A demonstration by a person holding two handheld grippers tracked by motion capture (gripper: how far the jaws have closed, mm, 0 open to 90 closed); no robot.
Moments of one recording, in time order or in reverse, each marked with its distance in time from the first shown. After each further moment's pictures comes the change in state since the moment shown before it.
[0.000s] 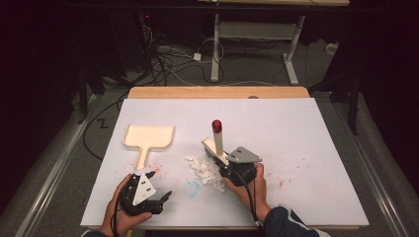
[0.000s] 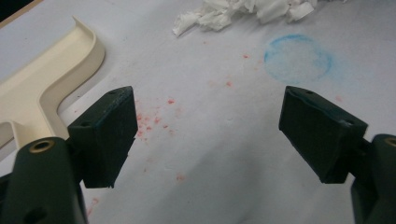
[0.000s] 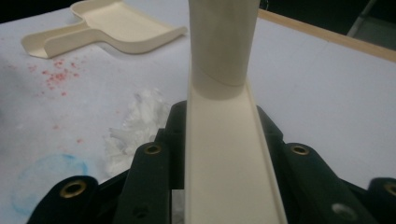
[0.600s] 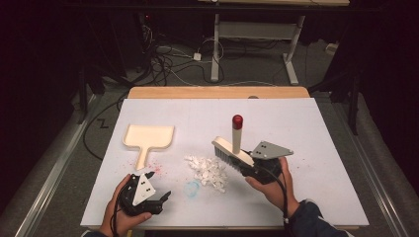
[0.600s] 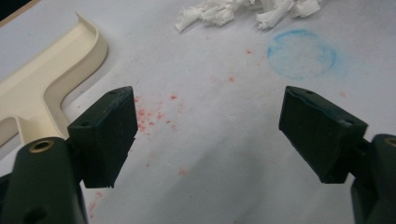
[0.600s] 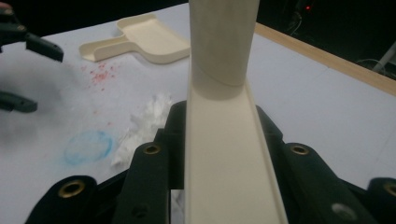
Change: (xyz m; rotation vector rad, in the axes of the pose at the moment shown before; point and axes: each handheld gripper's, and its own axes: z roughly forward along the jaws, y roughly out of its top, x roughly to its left) left arm 0.000 -0.001 -0.001 0.016 0.011 0.005; right arm -0.045 0.013 -0.058 -0.026 0.154 -0.077
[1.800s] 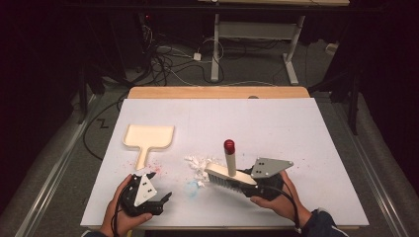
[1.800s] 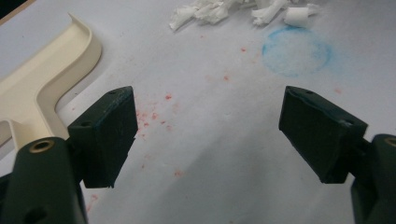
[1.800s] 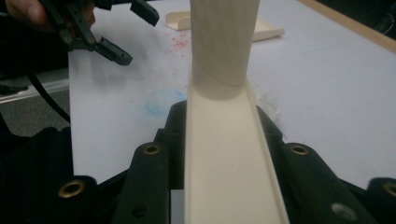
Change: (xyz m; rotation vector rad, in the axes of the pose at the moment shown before) left arm -0.002 0.000 0.001 0.006 -0.009 0.019; right arm 0.018 -0.015 -0.015 0.037 0.260 -0.136
